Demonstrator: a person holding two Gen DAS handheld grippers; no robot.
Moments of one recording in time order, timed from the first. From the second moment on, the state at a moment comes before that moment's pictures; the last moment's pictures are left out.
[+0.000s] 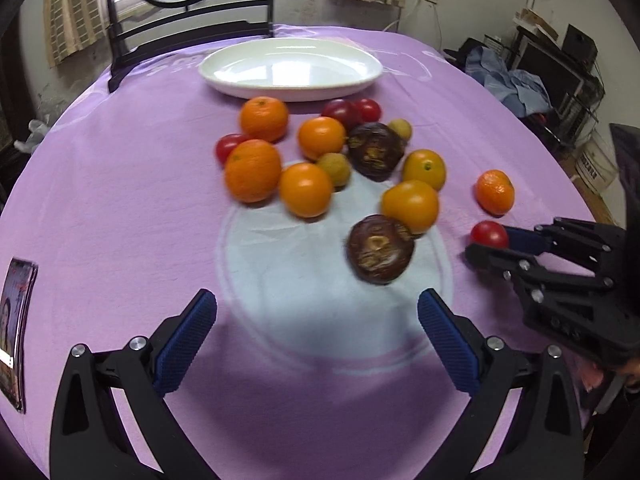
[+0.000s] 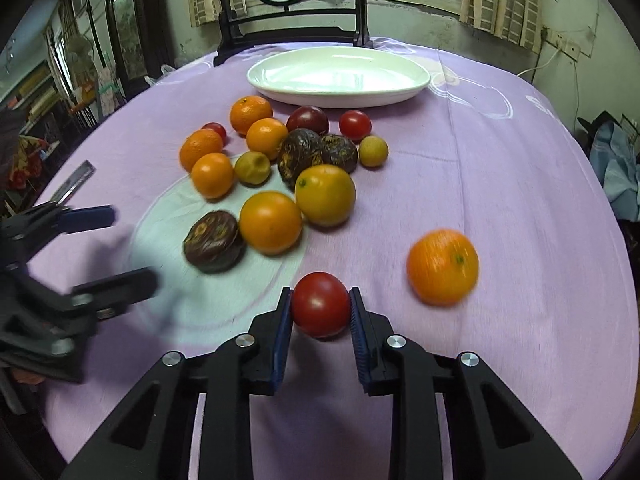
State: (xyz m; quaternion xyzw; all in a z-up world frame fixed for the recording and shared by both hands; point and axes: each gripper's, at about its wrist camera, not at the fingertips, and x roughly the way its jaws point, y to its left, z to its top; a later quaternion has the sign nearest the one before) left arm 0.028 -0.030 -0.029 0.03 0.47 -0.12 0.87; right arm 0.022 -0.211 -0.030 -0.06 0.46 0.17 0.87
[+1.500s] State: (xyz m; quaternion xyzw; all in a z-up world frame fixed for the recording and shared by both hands) left arm 0.286 -0.005 -0.008 -0.04 0.48 -0.01 0.88; right arm 0.246 -0.152 -0.015 -0.01 0.45 0.15 0.88
